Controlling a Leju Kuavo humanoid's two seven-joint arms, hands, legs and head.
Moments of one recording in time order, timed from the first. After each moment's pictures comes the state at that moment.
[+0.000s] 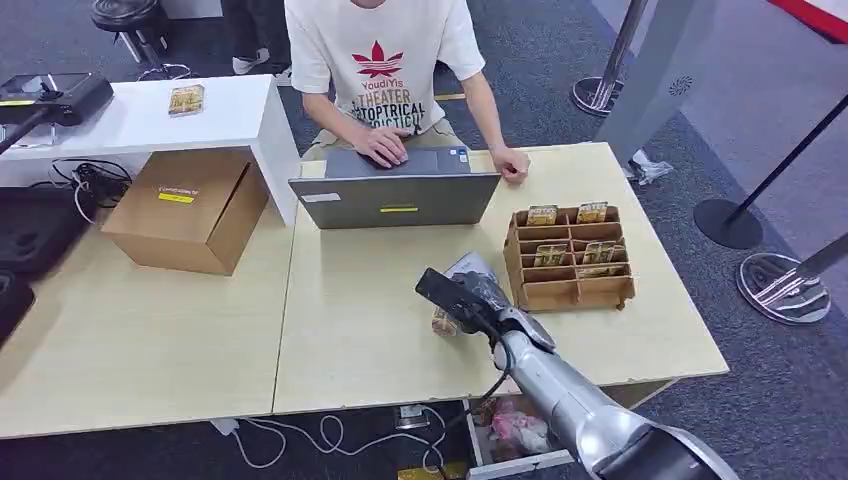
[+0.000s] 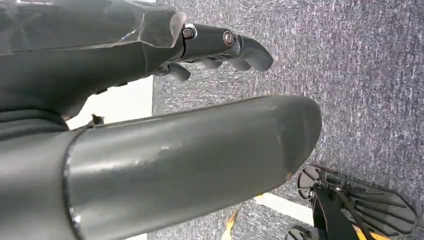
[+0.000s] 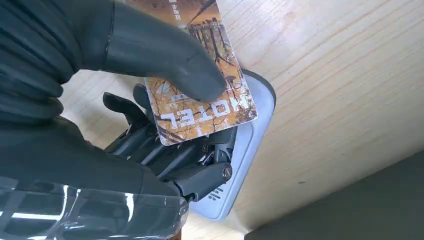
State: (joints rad) left arm -0.08 -0.14 1.31 -0.19 -1.14 0.18 -0.01; right arm -0.66 0.02 0.56 -0.30 0.38 -0.08 -0.10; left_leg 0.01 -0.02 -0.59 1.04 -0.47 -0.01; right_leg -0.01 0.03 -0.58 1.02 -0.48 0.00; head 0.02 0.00
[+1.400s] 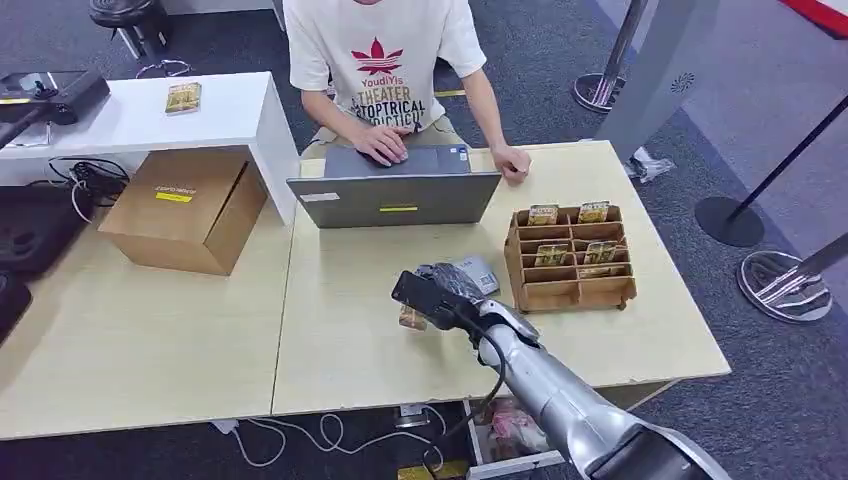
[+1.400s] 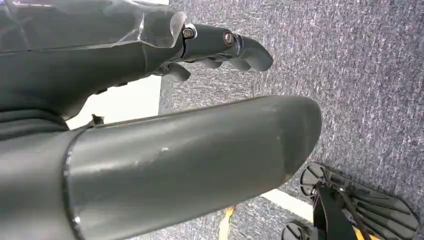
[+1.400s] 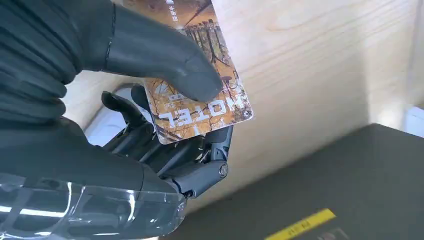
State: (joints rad) left arm -0.07 -0.16 1.33 -0.19 -1.07 0.21 0.01; right arm -0.67 0.07 0.58 -0.41 0.38 -0.01 -0.29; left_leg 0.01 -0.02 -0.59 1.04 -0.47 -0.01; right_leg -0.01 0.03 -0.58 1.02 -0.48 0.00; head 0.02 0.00
